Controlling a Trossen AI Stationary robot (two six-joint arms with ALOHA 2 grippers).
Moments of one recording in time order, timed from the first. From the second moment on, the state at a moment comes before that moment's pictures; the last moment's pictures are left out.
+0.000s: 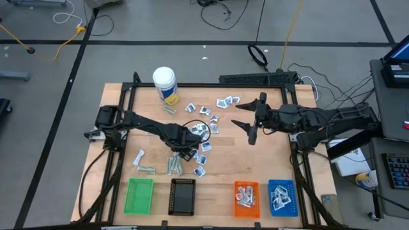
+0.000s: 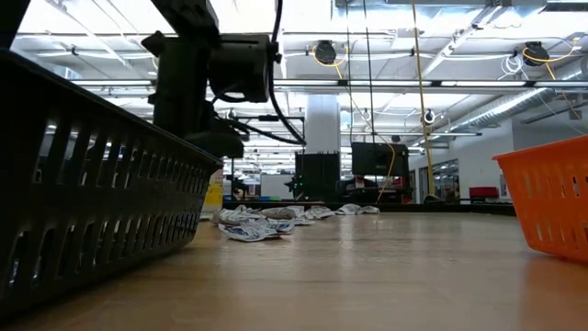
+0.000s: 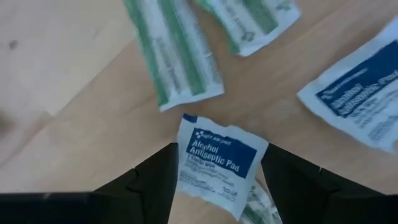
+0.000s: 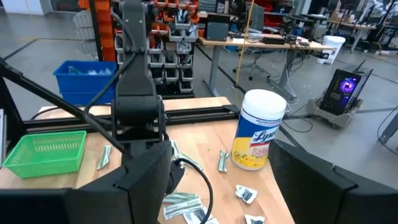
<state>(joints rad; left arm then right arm) -0.05 1.87 1.15 -0.89 -0.01 -0.95 0.16 1.05 1.09 -0.22 0.47 0.01</state>
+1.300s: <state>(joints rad) 0.01 1.38 1.15 -0.85 -0.06 -0.76 0.16 1.03 1.09 -0.21 0.47 0.02</state>
